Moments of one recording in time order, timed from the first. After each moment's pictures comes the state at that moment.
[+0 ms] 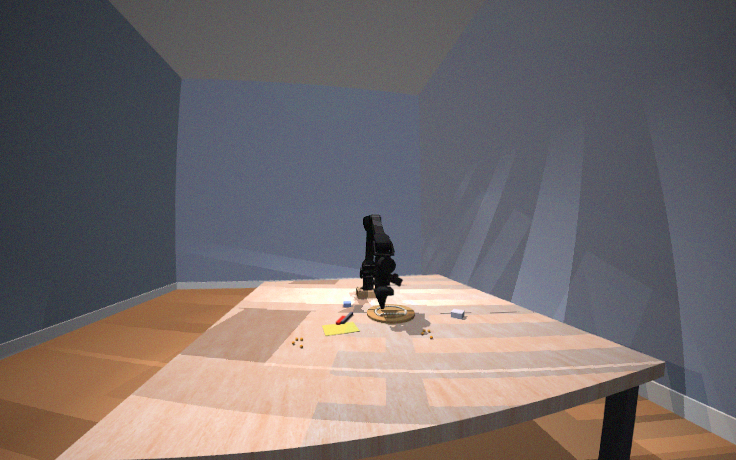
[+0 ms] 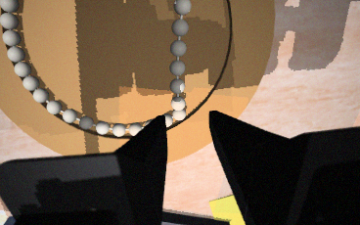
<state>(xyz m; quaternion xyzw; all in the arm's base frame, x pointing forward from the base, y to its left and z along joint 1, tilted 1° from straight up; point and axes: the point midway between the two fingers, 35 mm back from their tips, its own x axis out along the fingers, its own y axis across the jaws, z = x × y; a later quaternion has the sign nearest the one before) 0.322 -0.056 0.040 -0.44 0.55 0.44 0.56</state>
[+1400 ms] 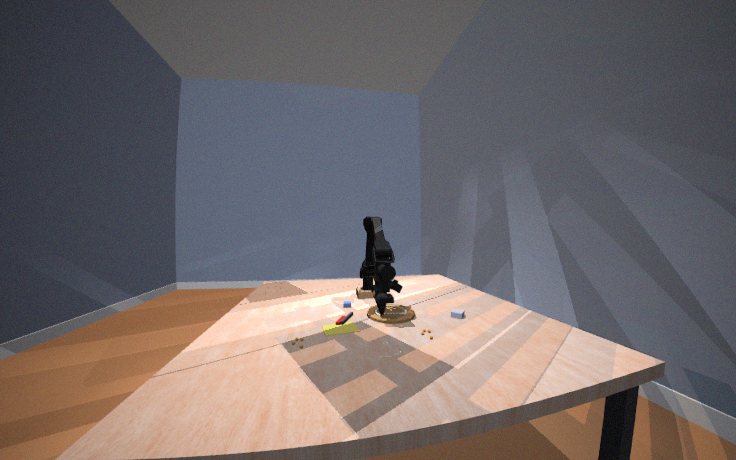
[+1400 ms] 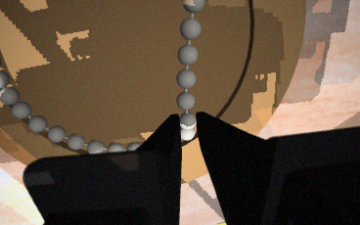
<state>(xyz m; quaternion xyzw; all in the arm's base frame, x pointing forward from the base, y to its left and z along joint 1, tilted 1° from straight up) 0.320 -0.055 0.013 -0.44 0.55 0.44 0.56</state>
